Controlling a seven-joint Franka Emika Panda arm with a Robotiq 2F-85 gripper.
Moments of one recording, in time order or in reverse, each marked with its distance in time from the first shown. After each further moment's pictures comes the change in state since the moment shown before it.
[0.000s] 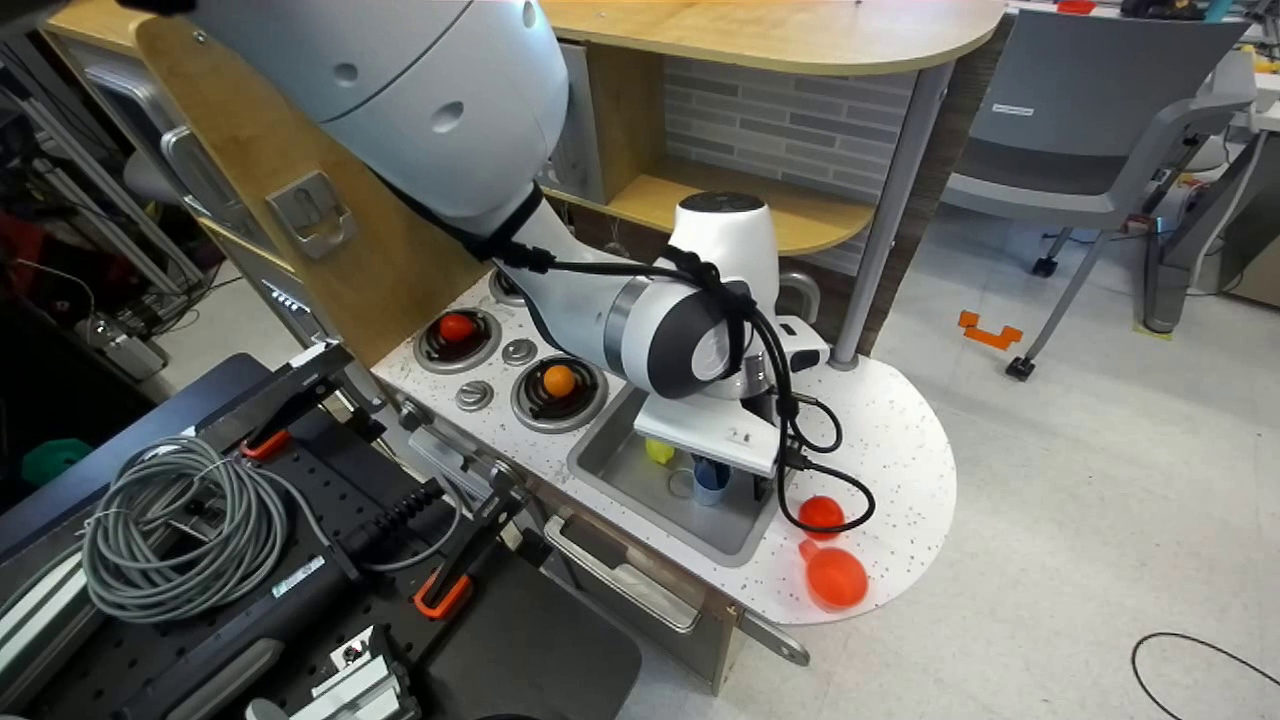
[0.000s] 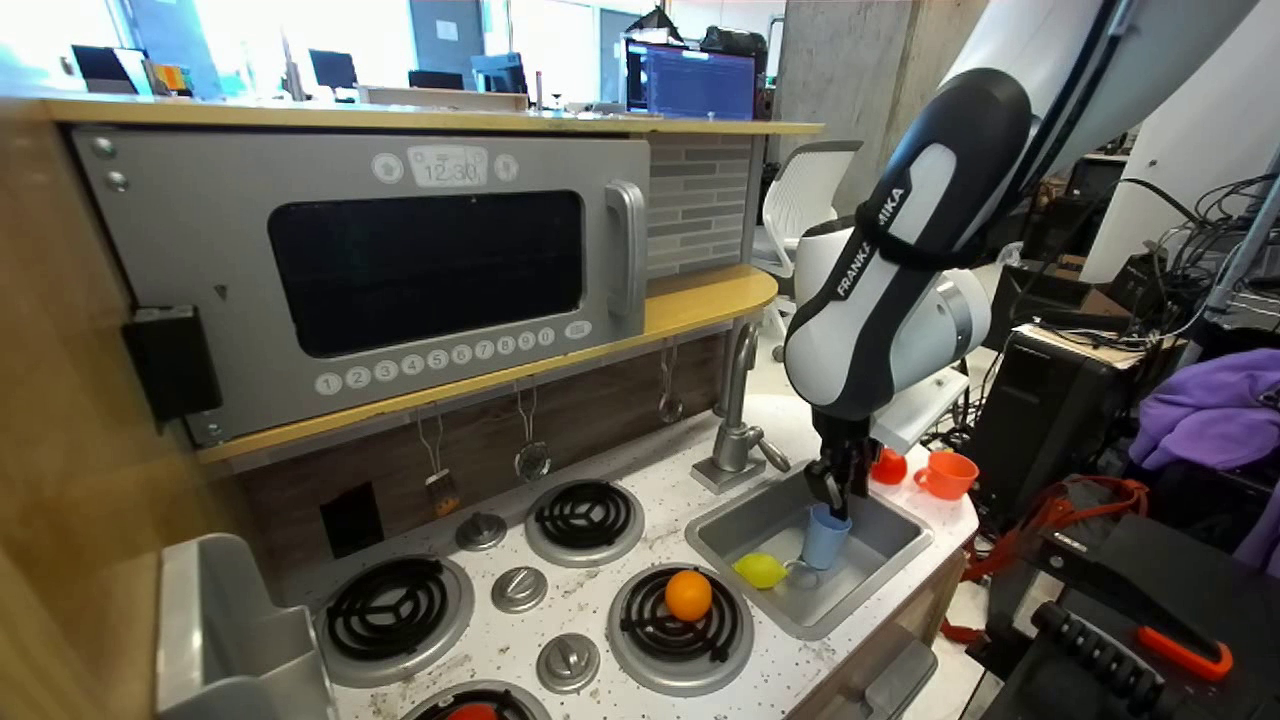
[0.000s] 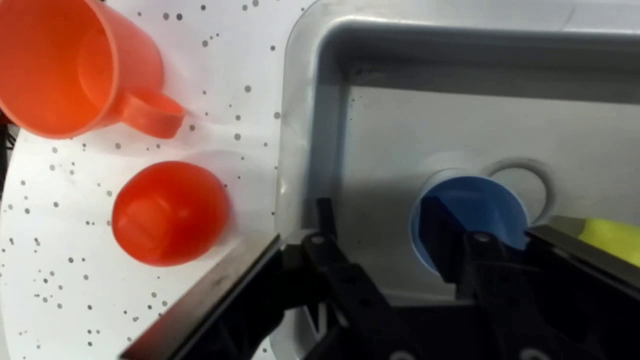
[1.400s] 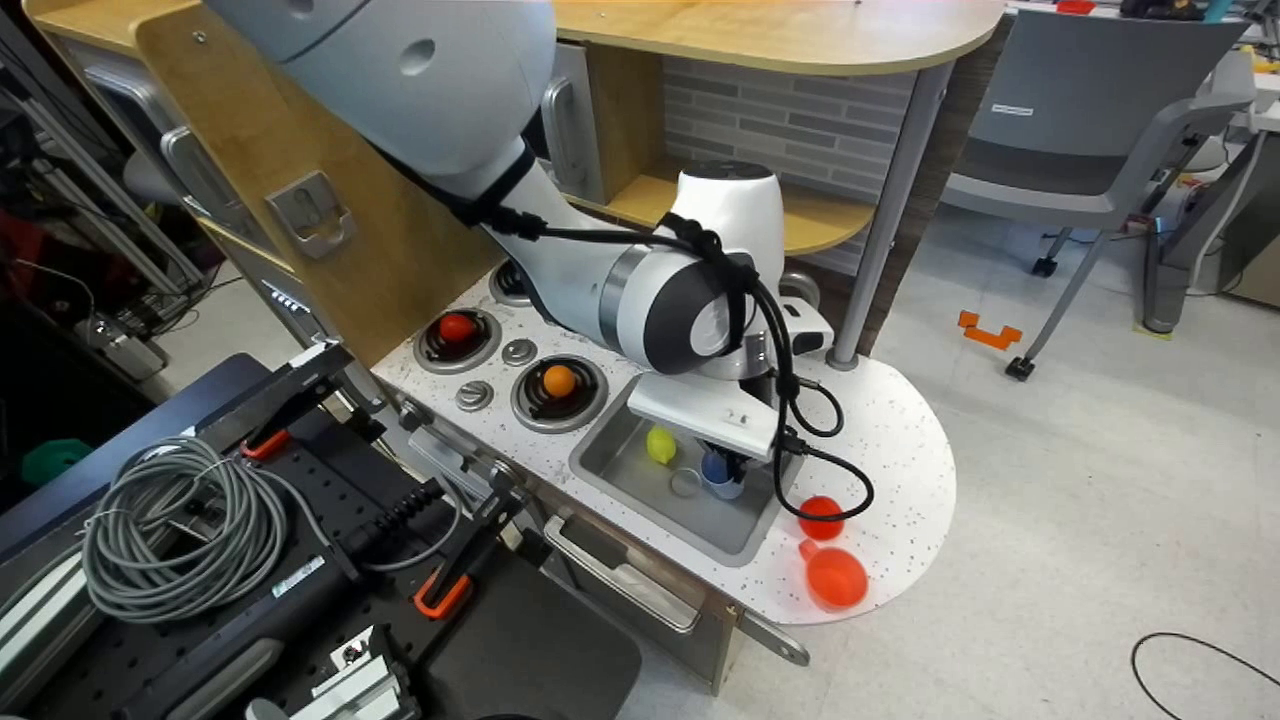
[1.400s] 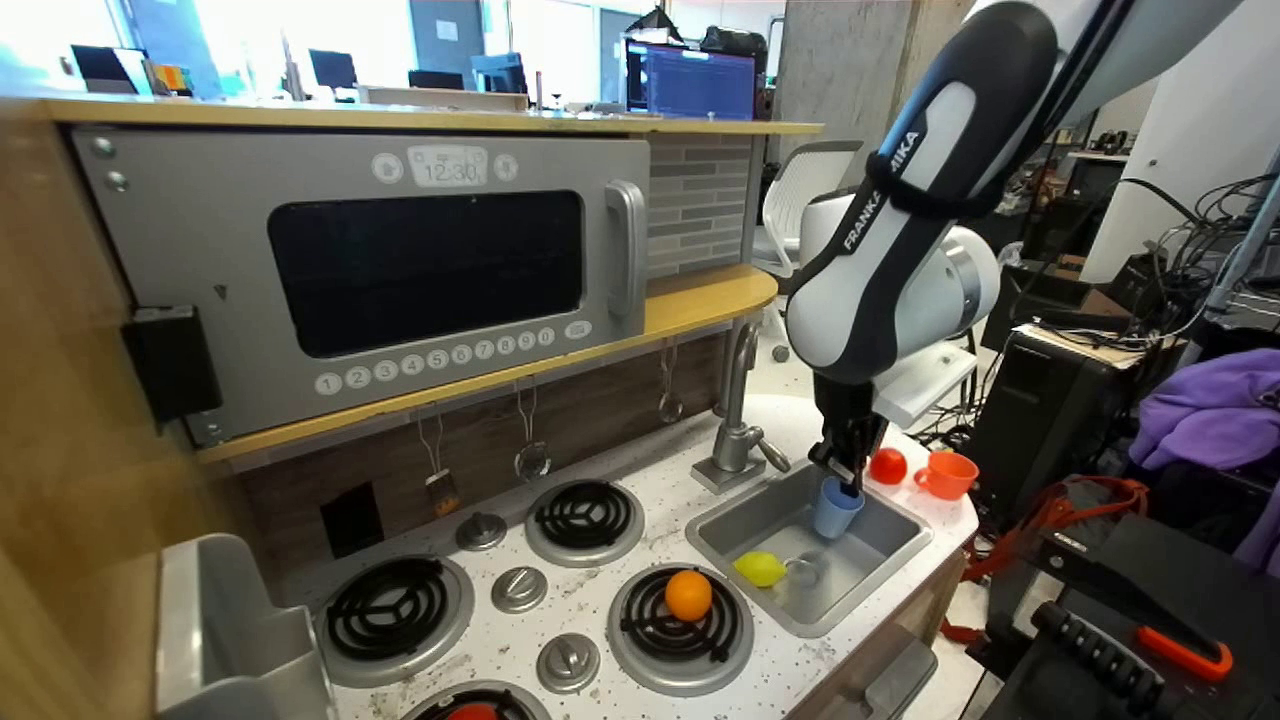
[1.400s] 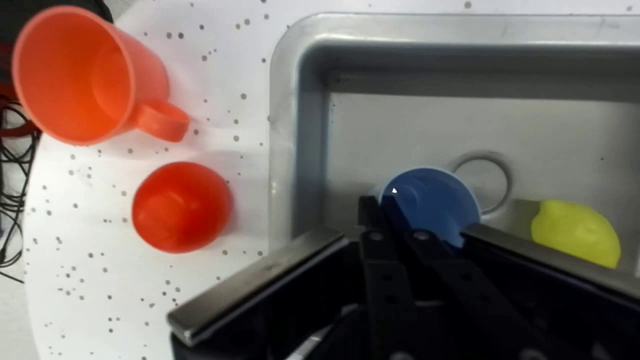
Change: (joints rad) arm -0.024 -0.082 0.030 -0.054 0.003 -0.041 0.011
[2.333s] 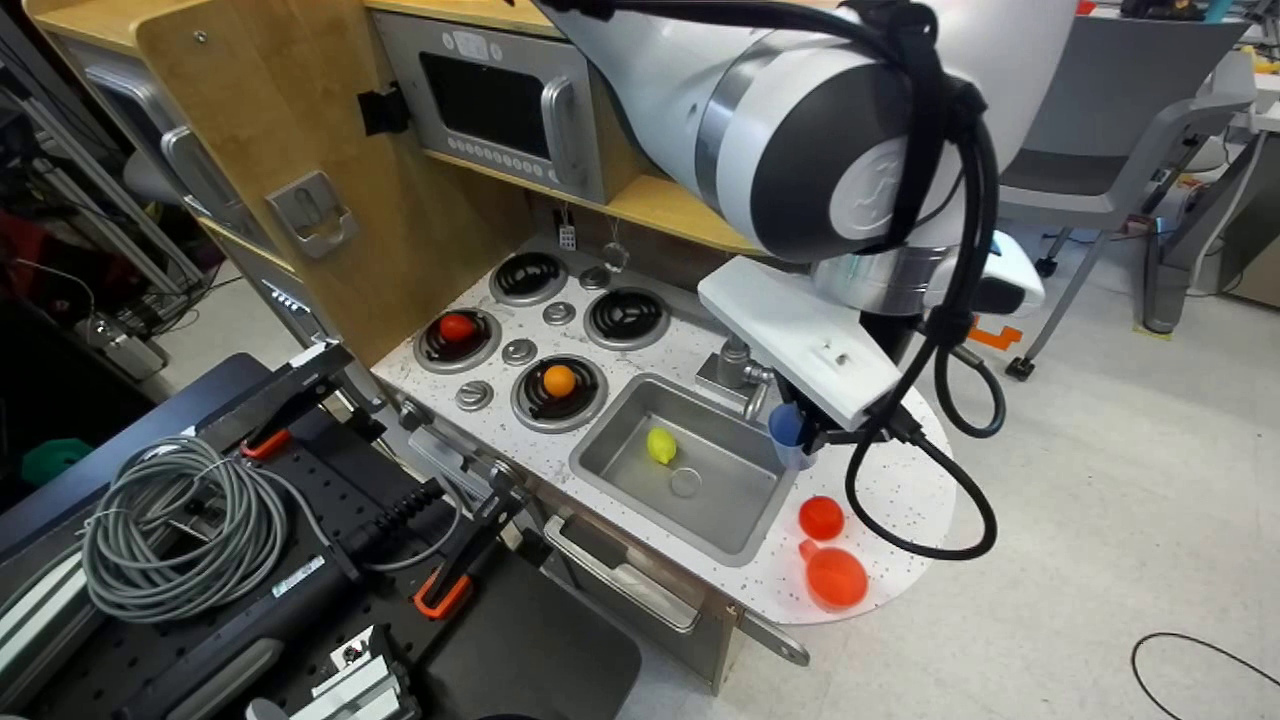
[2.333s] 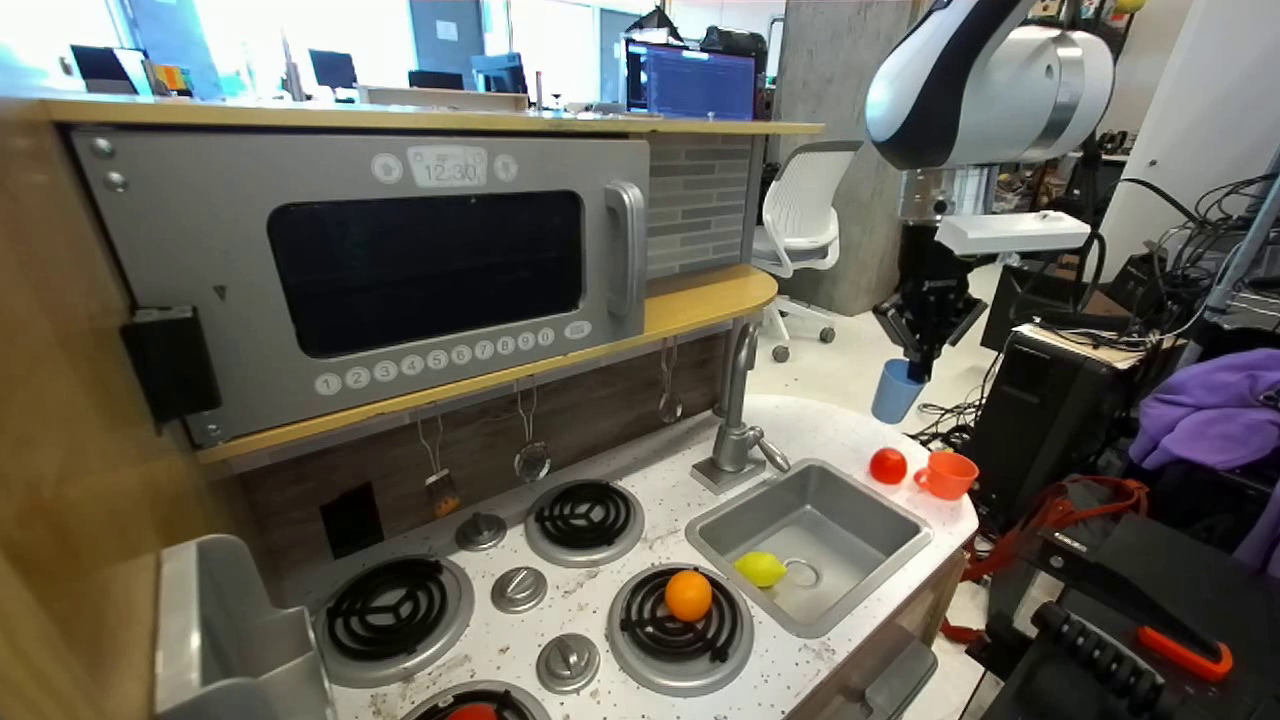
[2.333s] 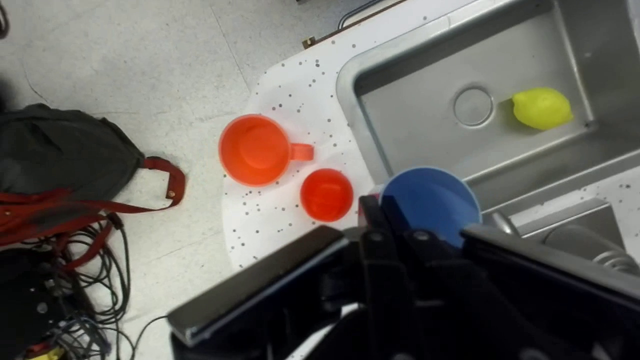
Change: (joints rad) arm -0.153 -0.263 0.006 -0.013 0.208 -0.286 0.104
